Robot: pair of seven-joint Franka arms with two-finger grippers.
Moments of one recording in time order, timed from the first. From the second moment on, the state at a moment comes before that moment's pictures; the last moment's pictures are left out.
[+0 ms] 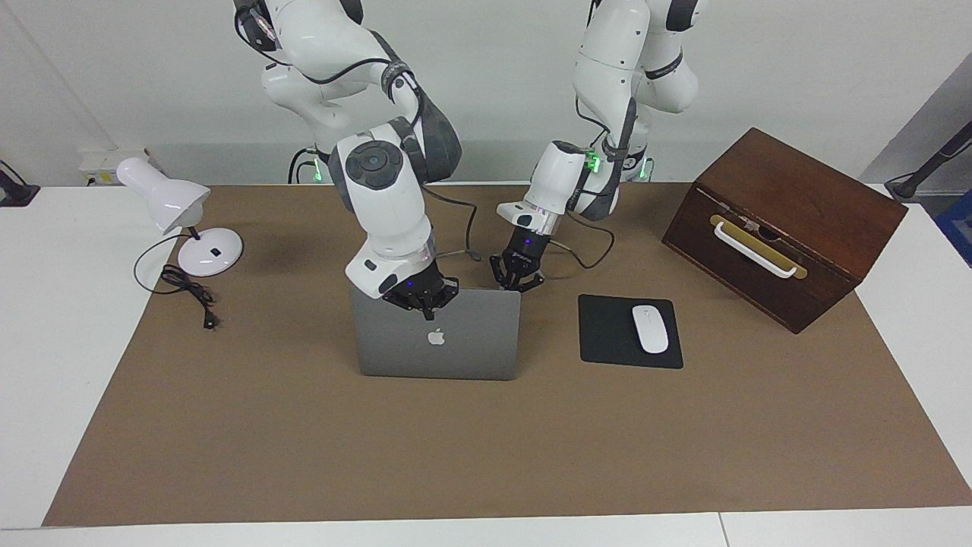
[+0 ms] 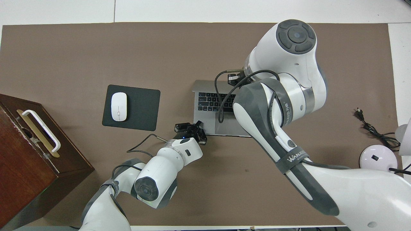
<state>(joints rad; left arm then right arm) -0.73 0.30 -0.03 -2.44 -0.19 3.47 -0.05 0.31 0.39 0.09 -1.52 0.07 1.96 0.39</state>
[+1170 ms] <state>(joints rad) -0.73 0.30 -0.03 -2.44 -0.19 3.47 -0.03 0.32 0.30 0.09 -1.85 0.08 2.22 0.39</state>
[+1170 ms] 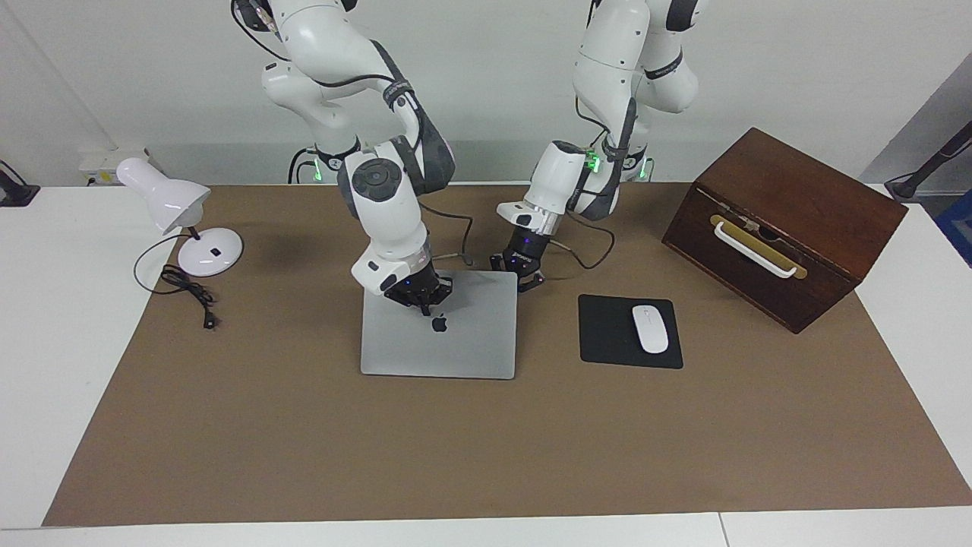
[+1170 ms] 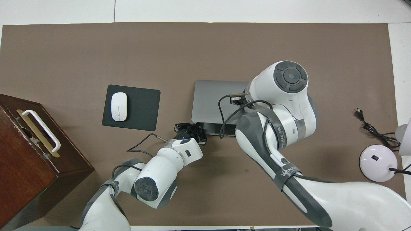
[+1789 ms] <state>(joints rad) -0.73 0.30 -0.03 -2.44 -0.19 3.47 -0.03 0.32 0.30 0.09 -1.89 0.08 2.27 0.39</state>
